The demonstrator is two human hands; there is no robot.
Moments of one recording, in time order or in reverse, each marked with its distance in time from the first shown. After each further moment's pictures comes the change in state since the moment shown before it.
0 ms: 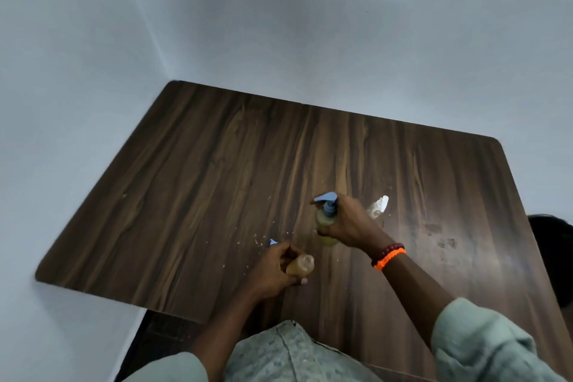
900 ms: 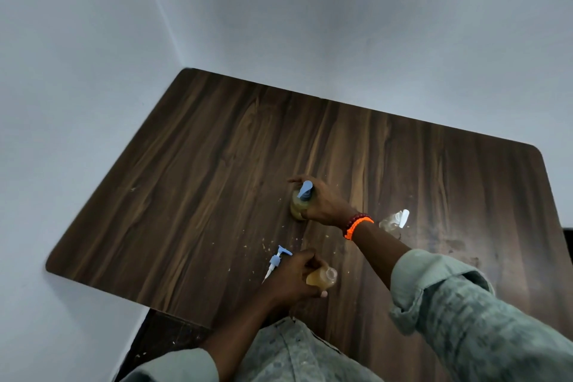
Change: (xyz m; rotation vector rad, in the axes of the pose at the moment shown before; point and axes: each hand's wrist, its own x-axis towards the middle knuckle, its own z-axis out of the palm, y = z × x) left_hand 0.021 0.007 0.016 0.055 -0.074 -0.039; right_hand 0.107 -0.011 0.036 0.070 -0.173 0.014
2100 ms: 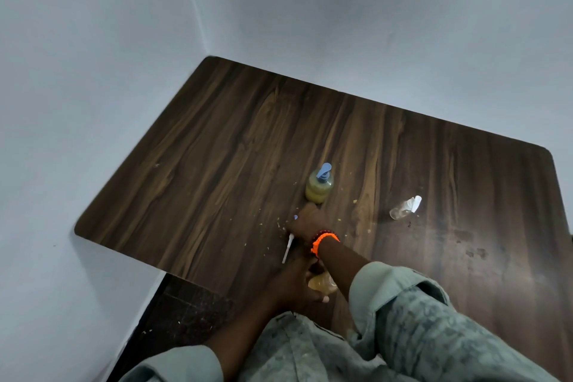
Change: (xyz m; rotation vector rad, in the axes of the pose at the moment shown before) left_hand -0.056 -0.021 0.008 0.156 0.037 -0.017; right_hand -0.023 -0.021 0.115 -0.085 0.078 0.323
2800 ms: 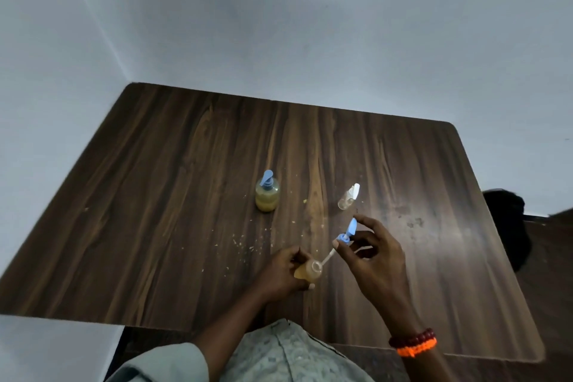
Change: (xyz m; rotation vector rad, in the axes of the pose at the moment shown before) left_hand 0.042 0.027 0.020 -0.152 -0.120 0.070; right_hand -0.193 0.093 -0.104 0.528 0.695 -0.119
